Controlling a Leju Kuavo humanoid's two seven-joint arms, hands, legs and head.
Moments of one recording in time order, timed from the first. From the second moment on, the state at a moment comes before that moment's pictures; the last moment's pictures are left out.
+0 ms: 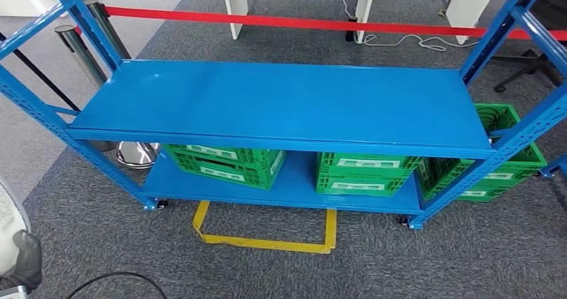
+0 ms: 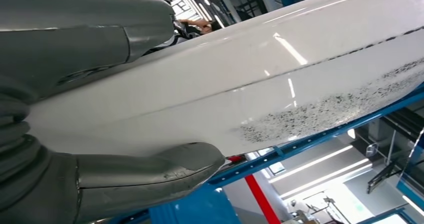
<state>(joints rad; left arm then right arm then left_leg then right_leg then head) 0.46 -0.25 0.24 -1.97 -0.35 0.51 -0.70 -0.01 0.13 -0.38 -0.18 0.50 -0.11 -0.10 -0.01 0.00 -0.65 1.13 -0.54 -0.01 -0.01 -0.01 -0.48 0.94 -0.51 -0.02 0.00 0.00</state>
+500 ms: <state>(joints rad) 0.46 -0.24 0.24 -1.98 -0.36 0.52 -0.70 -0.01 0.14 -0.38 -0.18 0.53 -0.06 -0.08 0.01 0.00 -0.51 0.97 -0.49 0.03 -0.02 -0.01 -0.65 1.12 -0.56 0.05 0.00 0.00</state>
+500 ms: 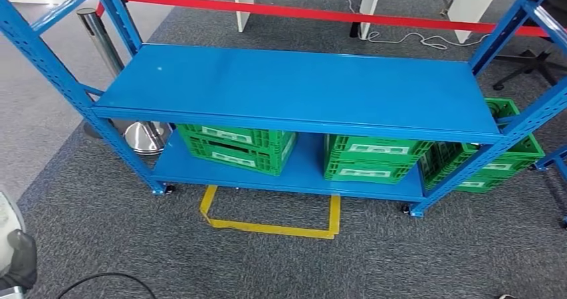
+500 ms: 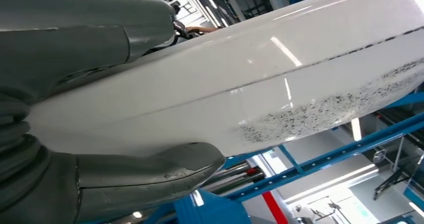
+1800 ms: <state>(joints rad) 0.34 -0.19 -0.01 -1.91 -0.45 0.63 -0.68 0.00 0.11 -0.44 -0.18 0.52 -0.05 -0.08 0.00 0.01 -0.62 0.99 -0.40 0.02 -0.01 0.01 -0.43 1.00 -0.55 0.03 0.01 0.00</state>
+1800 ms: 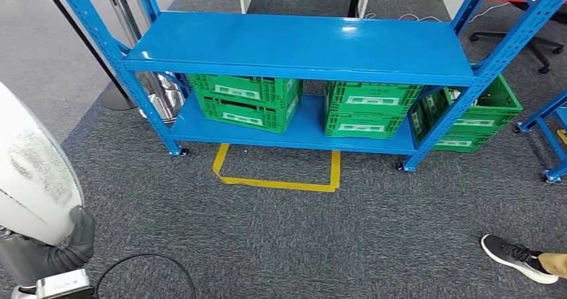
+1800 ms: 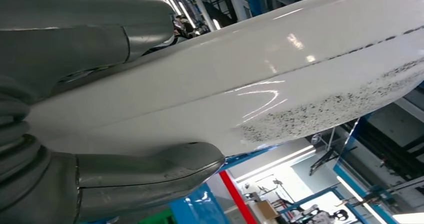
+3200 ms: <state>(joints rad) 0.31 -0.17 -0.03 -1.87 -0.43 0.70 -0.68 0.01 0.11 -0.45 -0.18 0.53 -0.05 -0.07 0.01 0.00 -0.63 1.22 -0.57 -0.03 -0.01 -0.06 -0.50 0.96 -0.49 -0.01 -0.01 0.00</state>
